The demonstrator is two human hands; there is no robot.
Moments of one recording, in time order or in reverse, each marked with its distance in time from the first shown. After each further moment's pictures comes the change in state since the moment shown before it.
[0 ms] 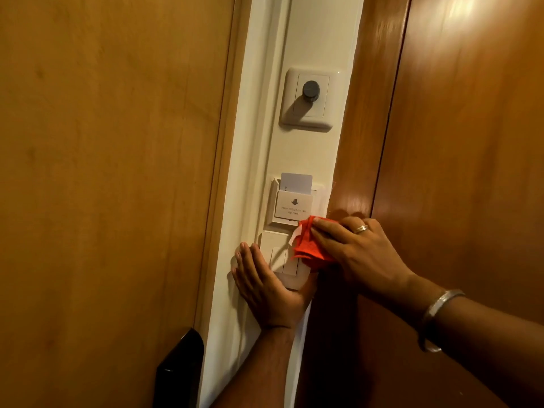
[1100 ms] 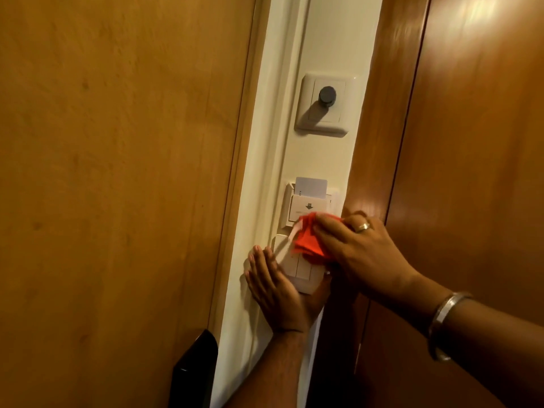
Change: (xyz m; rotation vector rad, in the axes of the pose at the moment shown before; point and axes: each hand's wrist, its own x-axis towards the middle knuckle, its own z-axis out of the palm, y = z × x) left_hand 0.001 0.000 0.000 -0.021 -0.043 -0.027; right_hand 0.018 -0.011 -0.010 -0.042 -0.027 -0.036
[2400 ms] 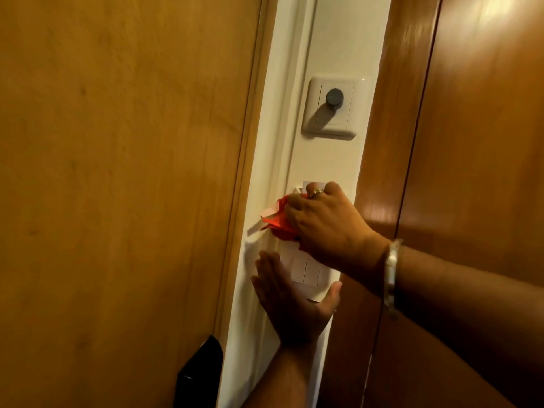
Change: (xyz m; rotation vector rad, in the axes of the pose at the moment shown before) left_hand -0.006 0.000 0.004 0.057 0.119 0.124; right_hand 0.078 -0.017 -0.034 -0.031 -0.016 -0.090
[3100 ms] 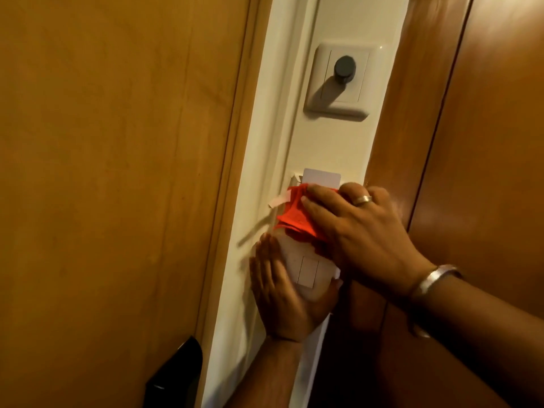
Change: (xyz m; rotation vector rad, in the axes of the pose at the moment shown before) left_hand 0.016 -0.002 0.001 -0.069 -0.100 -0.006; right_hand -0.039 0.019 0.031 0.076 0.138 0.102
